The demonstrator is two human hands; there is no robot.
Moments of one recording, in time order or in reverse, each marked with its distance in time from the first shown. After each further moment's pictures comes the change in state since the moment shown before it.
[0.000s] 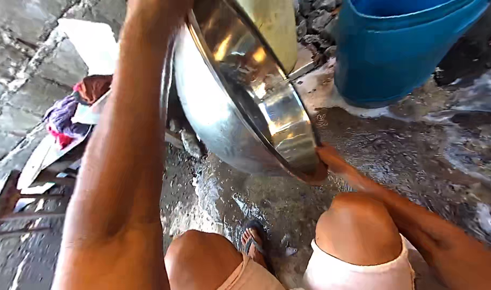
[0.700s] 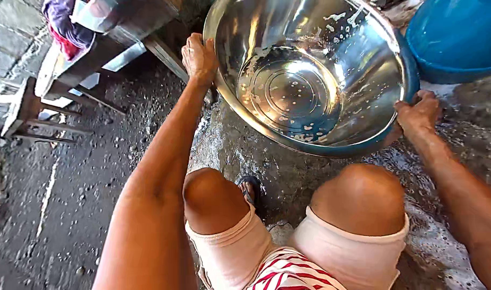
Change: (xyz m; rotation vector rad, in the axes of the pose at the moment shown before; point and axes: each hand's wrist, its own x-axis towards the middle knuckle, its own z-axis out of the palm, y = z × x) left_hand -0.198 -0.079 0.105 0.049 -0.007 -0.768; right_hand 0.012 -0.012 -0.107 -0.394 0.359 -0.142
